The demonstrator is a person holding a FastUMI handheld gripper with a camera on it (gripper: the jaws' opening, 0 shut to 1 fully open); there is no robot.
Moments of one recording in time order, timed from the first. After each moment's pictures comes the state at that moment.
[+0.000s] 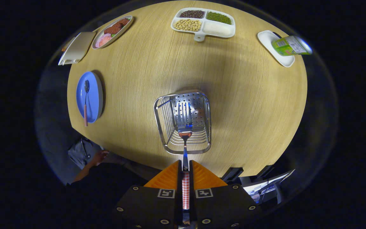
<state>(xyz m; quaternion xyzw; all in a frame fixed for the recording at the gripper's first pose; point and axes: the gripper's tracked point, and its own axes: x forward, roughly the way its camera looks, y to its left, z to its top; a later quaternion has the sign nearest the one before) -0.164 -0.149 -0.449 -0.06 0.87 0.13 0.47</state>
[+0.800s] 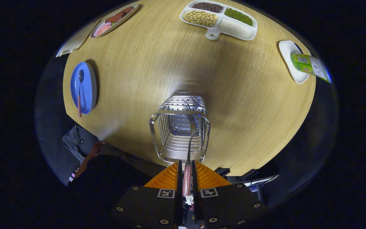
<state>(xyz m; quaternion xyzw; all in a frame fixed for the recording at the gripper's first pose) -0.141 -0.149 -0.458 -0.10 0.89 0.15 0.42</state>
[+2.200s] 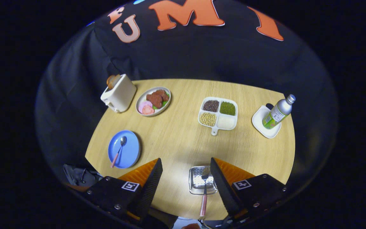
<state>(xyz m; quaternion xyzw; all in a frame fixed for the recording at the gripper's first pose) -0.029 -0.081 -0.364 0.03 0.52 0.17 0.84</state>
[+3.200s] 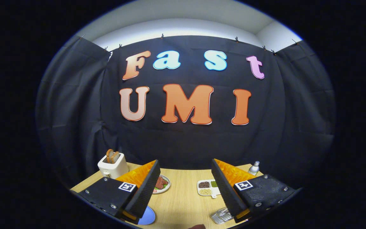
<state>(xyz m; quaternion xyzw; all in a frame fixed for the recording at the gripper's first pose) -0.019 0.054 -0.203 -0.02 0.12 0.03 0.99</state>
